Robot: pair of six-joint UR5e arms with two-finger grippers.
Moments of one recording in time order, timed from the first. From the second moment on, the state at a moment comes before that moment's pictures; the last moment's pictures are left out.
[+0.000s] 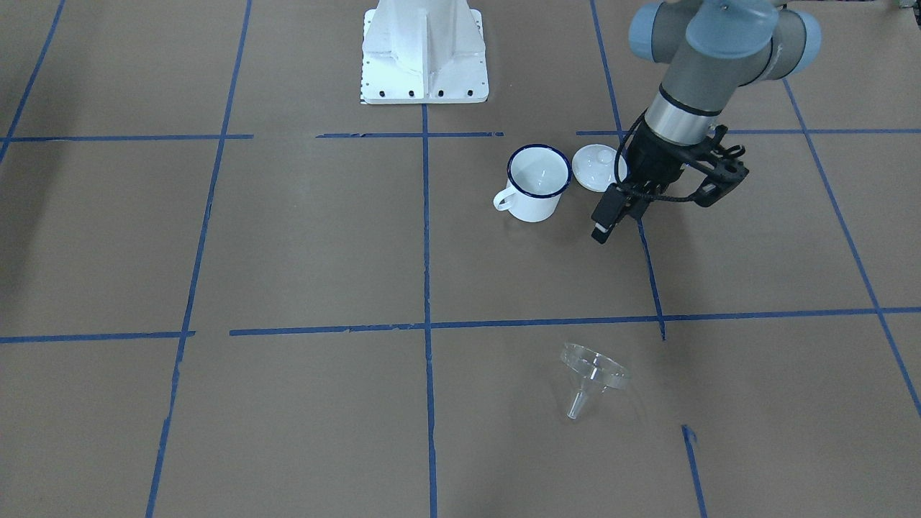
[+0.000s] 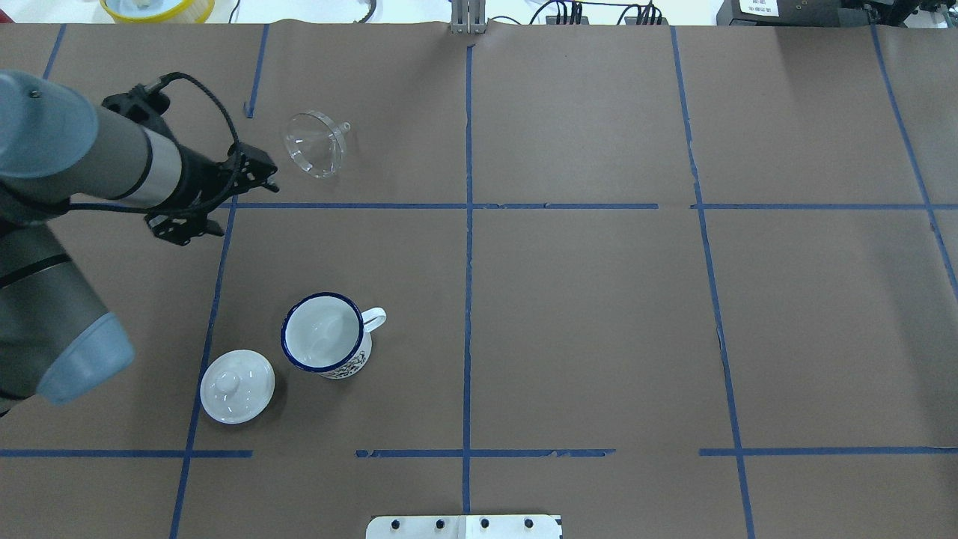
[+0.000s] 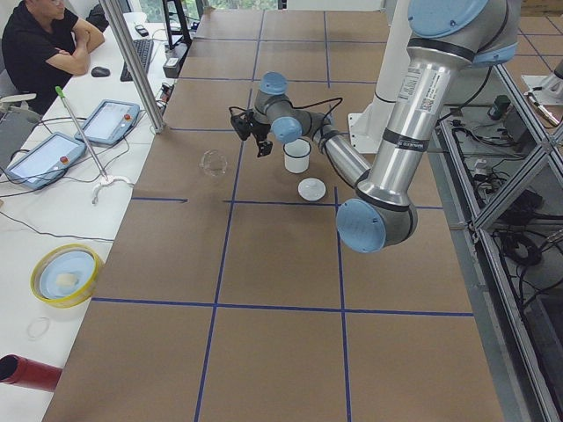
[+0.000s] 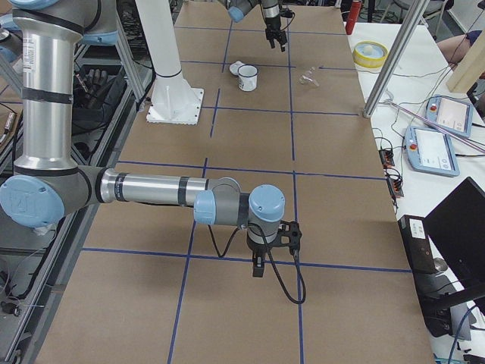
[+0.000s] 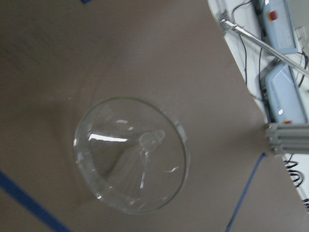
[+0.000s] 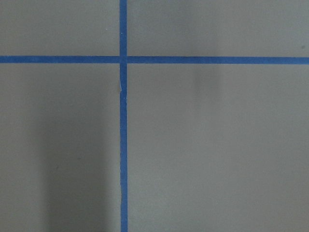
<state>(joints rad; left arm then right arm) -0.78 -1.83 -2.01 -1.76 -1.93 -1.70 1.57 -1.68 1.66 -1.57 2.29 0.01</state>
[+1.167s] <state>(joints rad) -0.41 -1.60 -2.08 -1.80 -1.79 -1.98 1.57 -1.68 1.66 -1.57 2.29 0.01</state>
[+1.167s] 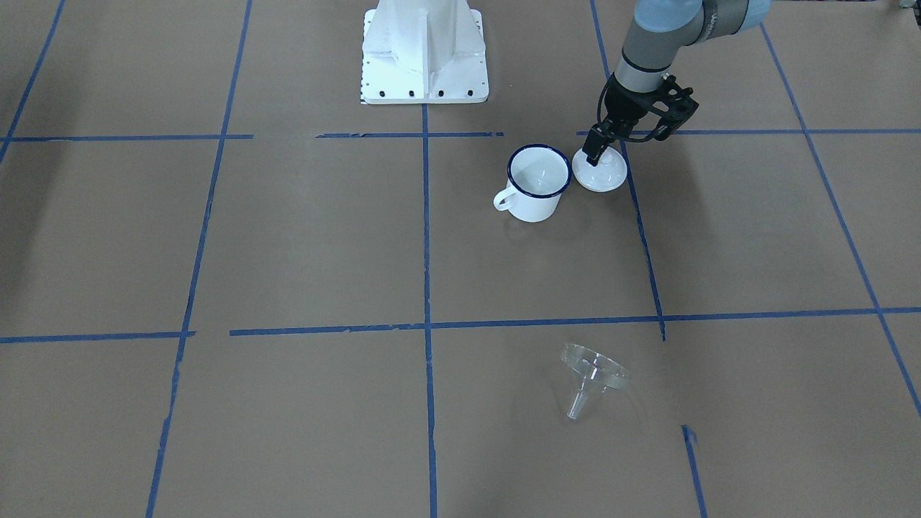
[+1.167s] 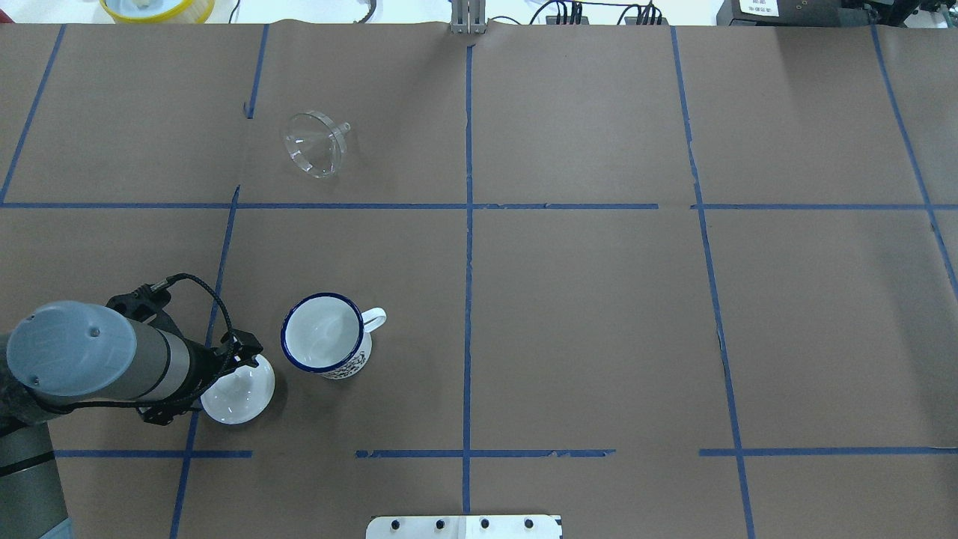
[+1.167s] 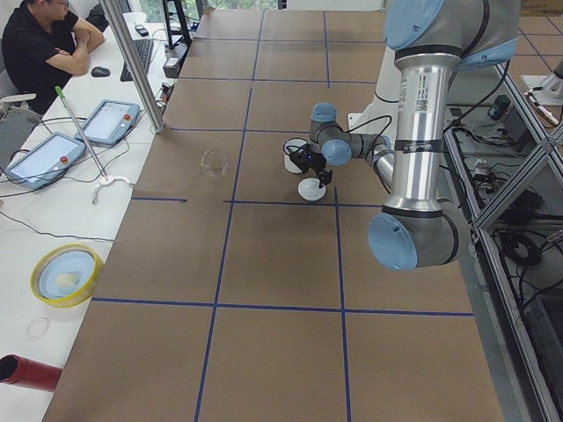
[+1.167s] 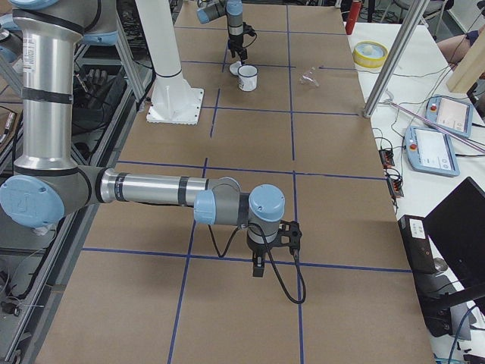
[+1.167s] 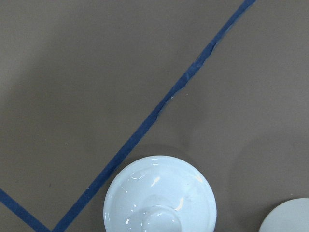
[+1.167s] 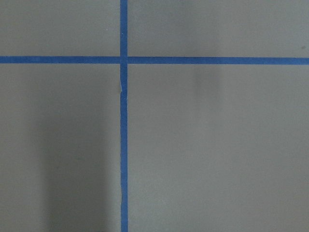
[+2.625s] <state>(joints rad) -0.43 -1.57 -2.22 -1.70 -1.78 -2.04 1.57 -1.68 1.66 -1.57 2.29 0.01</state>
